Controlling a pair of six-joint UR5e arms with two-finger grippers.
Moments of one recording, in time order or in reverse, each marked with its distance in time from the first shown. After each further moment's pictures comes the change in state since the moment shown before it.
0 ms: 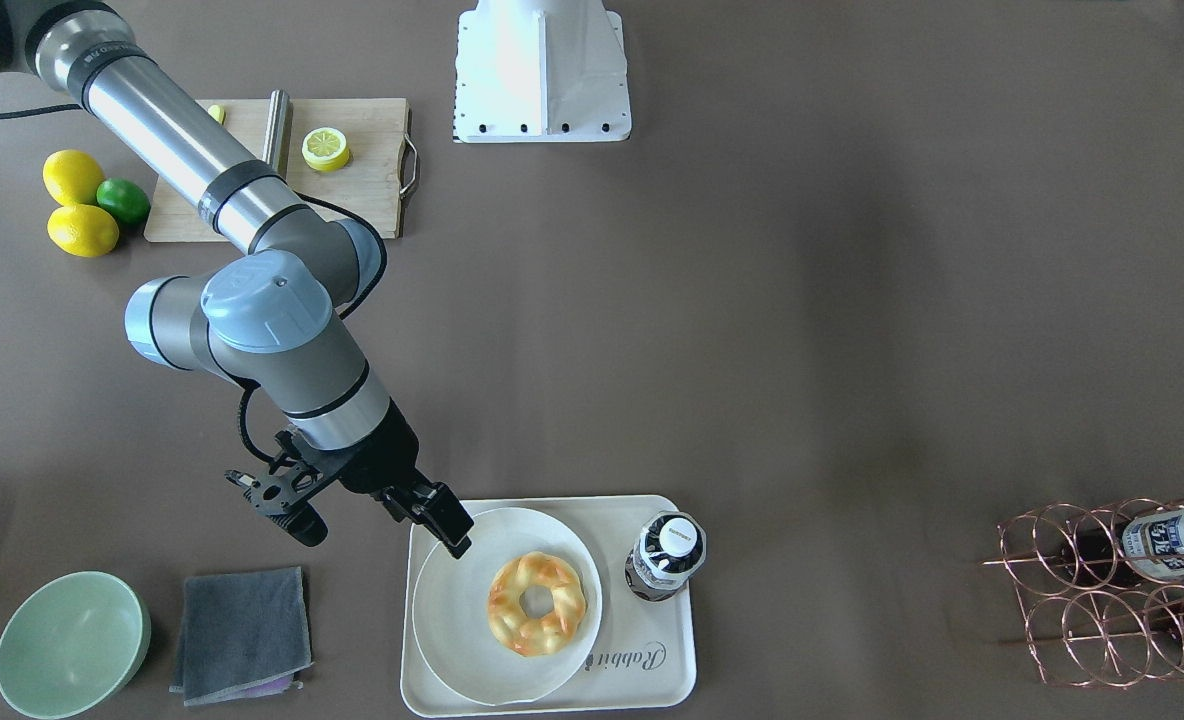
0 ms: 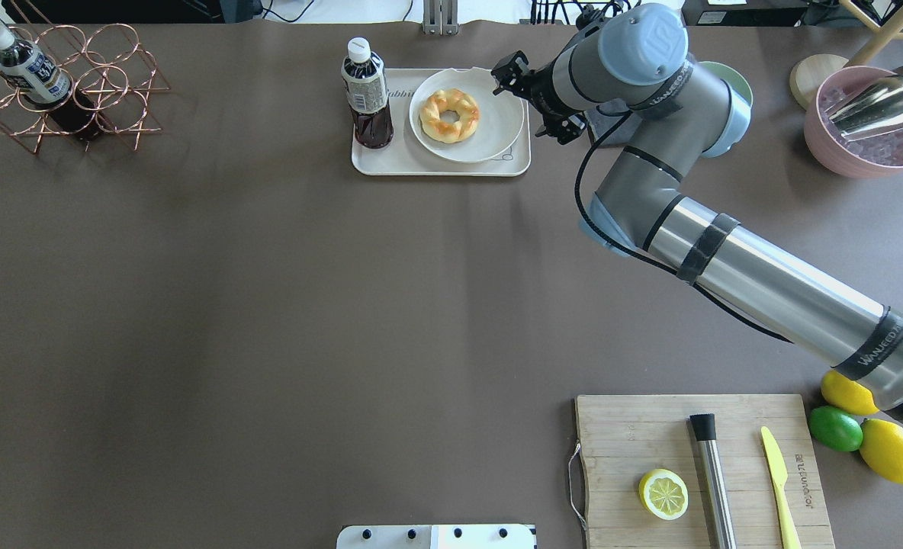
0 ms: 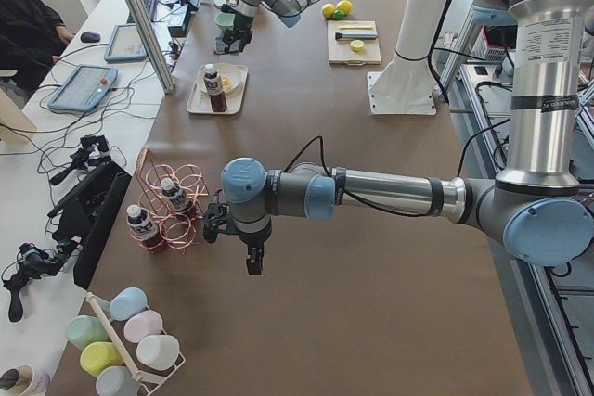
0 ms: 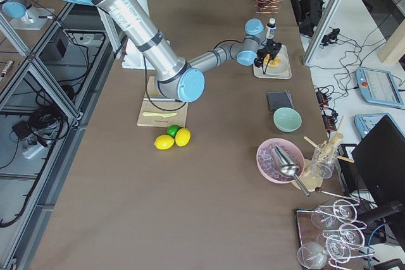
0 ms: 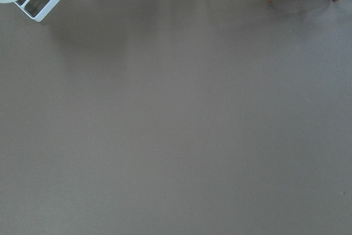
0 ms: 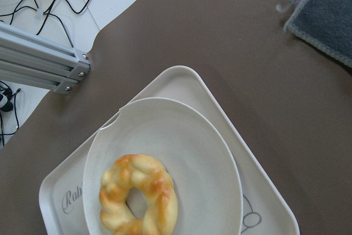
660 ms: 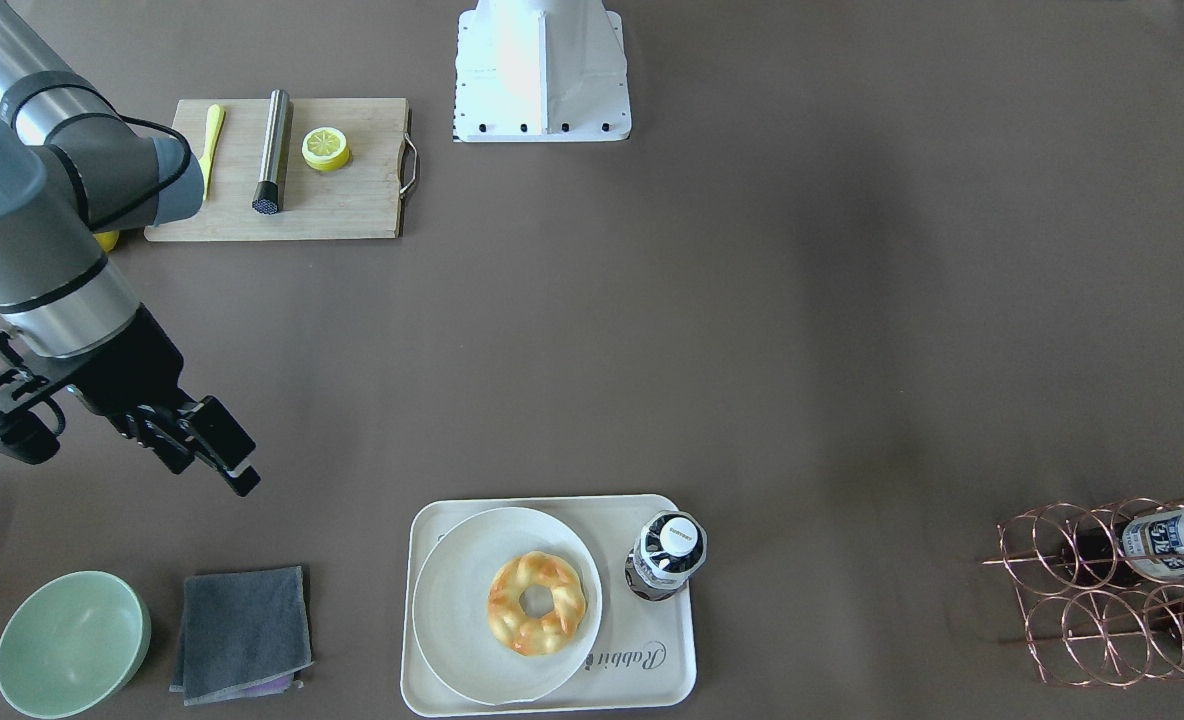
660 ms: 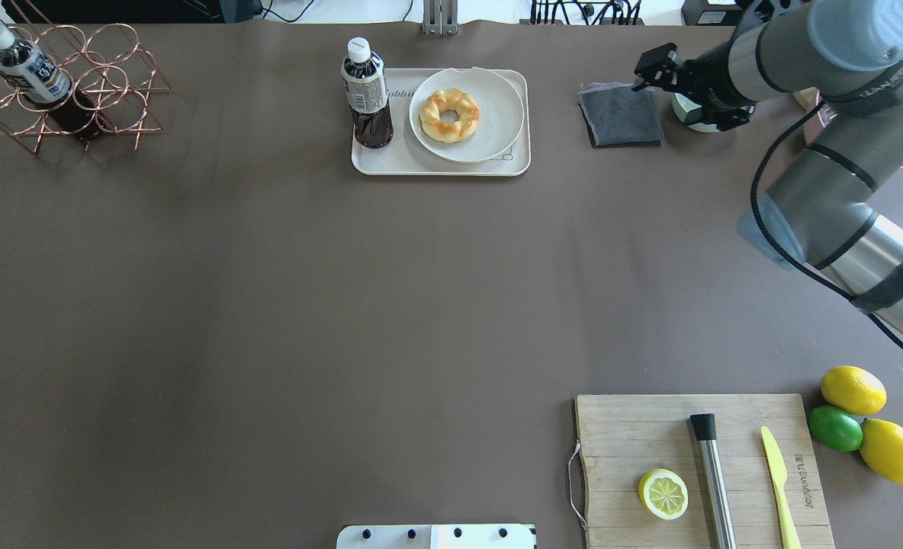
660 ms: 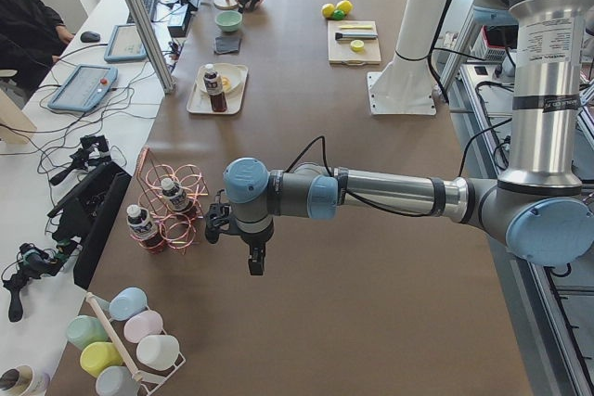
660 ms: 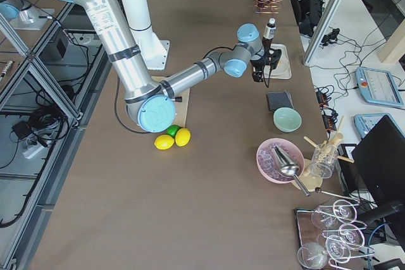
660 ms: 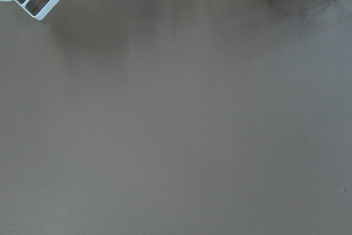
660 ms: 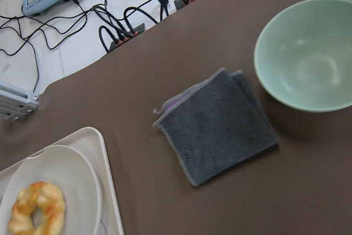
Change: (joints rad) left arm -0.002 0.010 -0.009 0.000 0.001 0.001; right arm 0.160 -0.357 0.451 -0.206 0.071 -0.330
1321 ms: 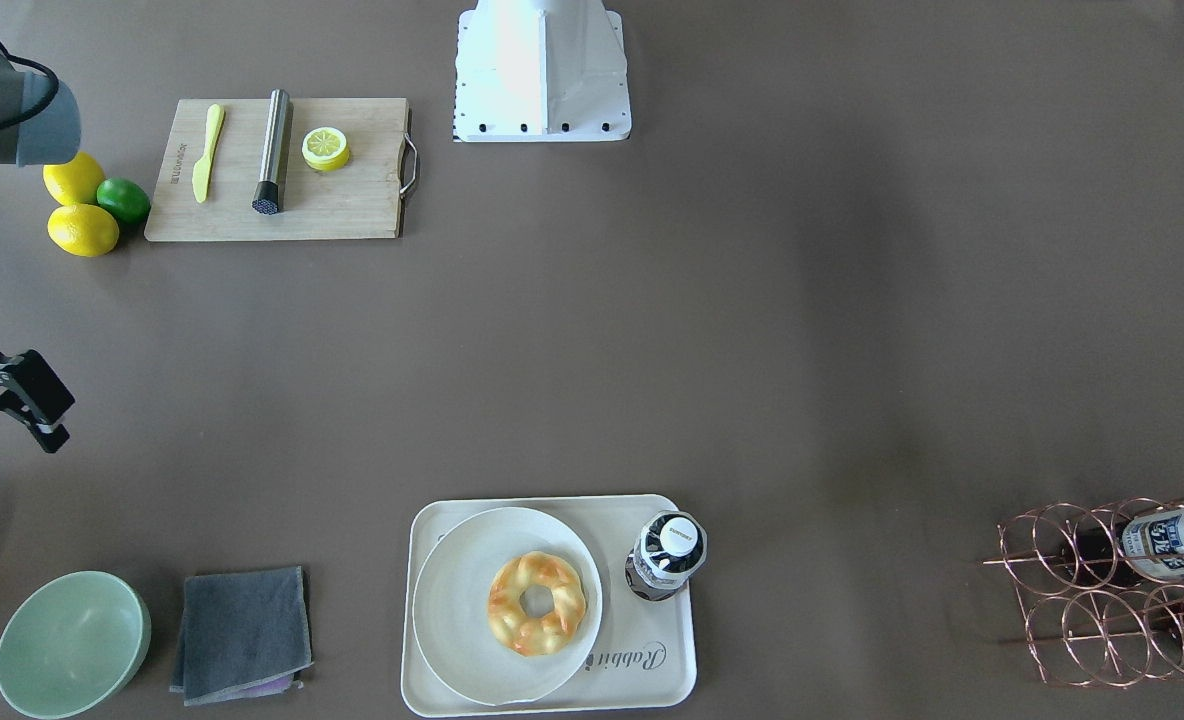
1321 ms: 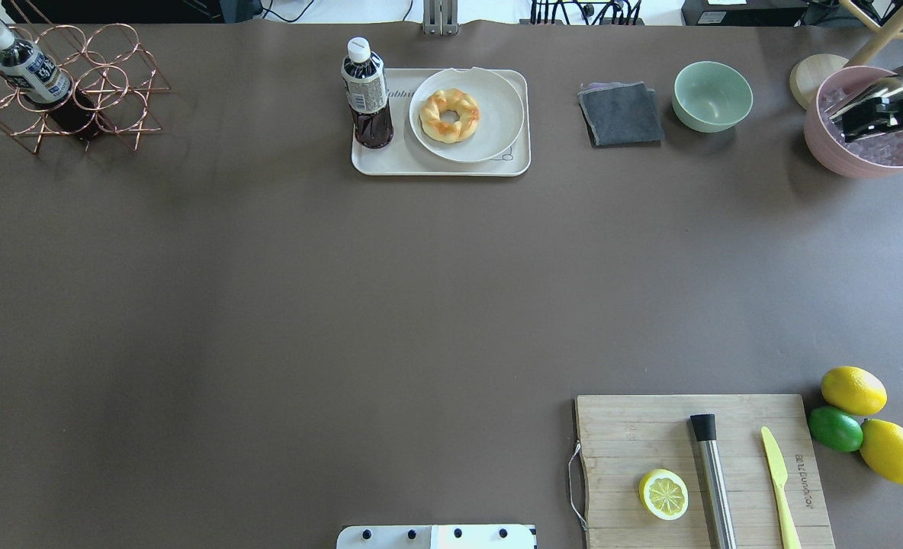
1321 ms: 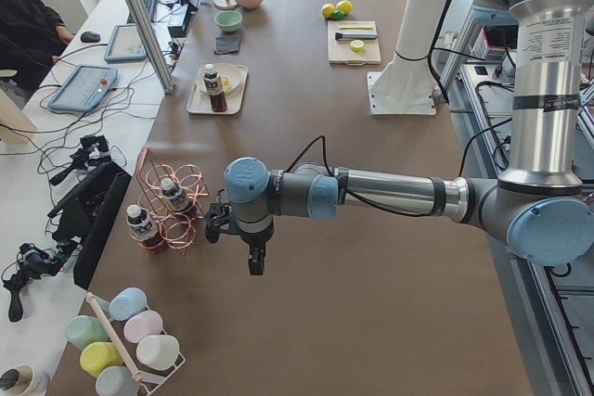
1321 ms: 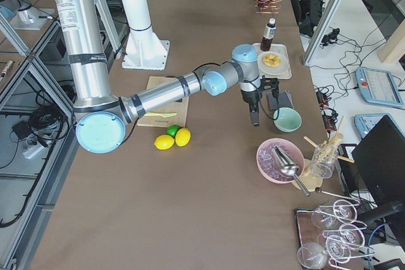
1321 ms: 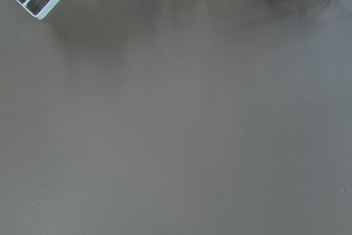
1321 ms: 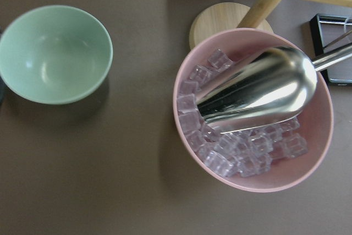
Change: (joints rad) left arm -0.002 0.001 -0.002 -0.001 -0.001 0.002; right arm 0.221 -0.280 0.194 -0.396 0.009 -0.820
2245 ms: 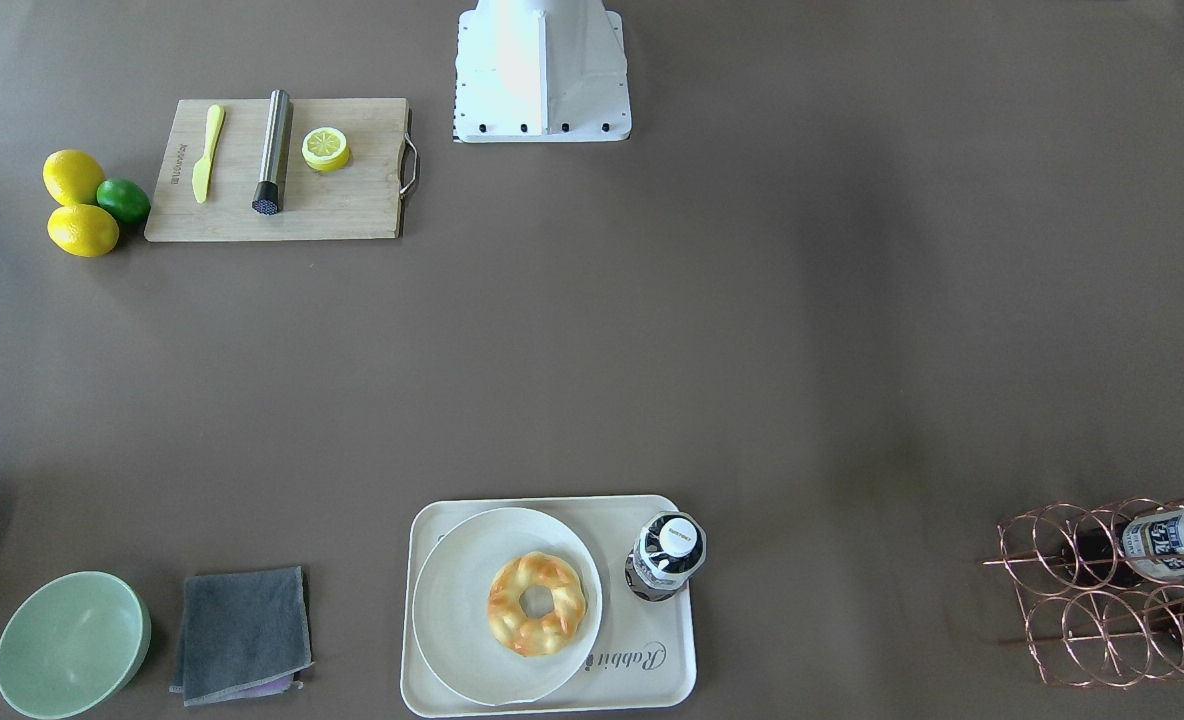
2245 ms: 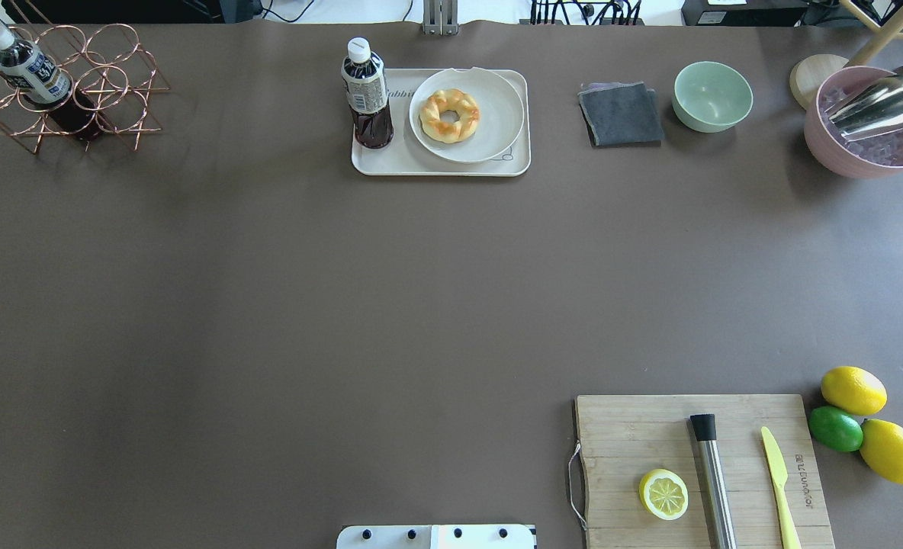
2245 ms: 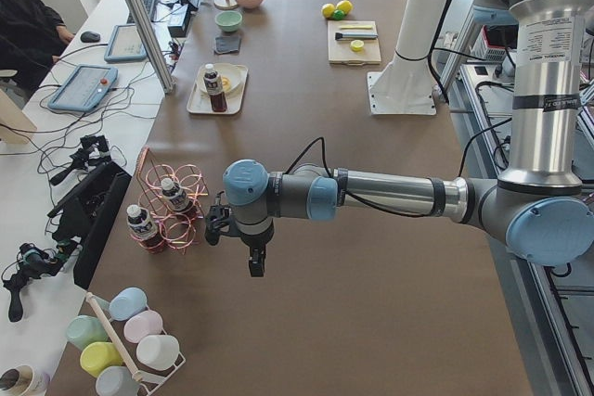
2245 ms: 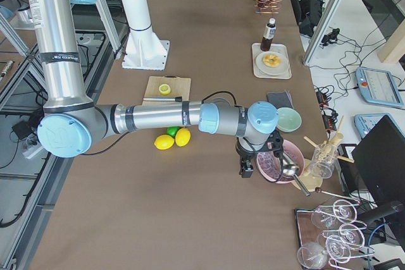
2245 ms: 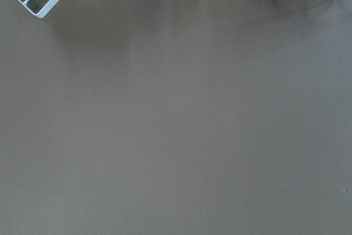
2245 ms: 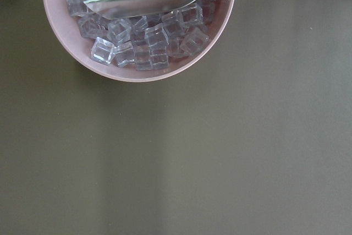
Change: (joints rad) left arm 0.002 -0.002 0.011 0.001 0.000 0.000; right arm 0.388 -0.022 -0.244 -0.339 0.430 -0.792
